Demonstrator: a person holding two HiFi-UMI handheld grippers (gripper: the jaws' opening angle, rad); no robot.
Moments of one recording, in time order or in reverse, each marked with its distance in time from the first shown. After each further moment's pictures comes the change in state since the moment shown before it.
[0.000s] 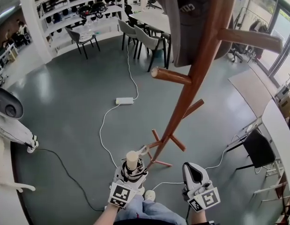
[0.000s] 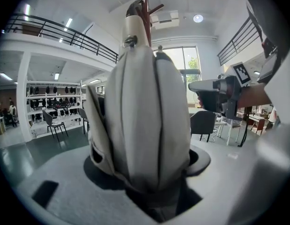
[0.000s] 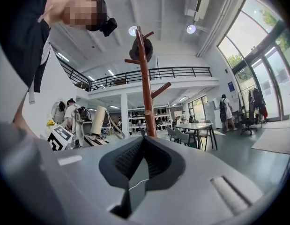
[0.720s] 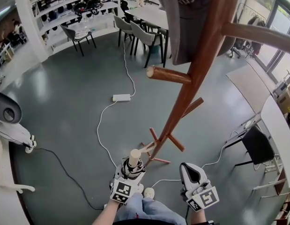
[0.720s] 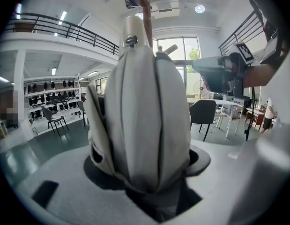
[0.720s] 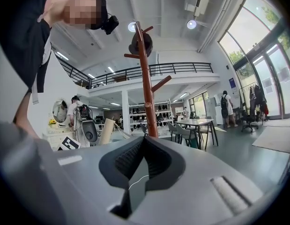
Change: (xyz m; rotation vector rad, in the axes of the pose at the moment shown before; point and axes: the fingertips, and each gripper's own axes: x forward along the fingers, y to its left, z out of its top) left arm 0.032 0.006 -0.060 0.005 0.112 -0.006; right arm 0.004 -0.002 -0.016 0.010 0.046 0.012
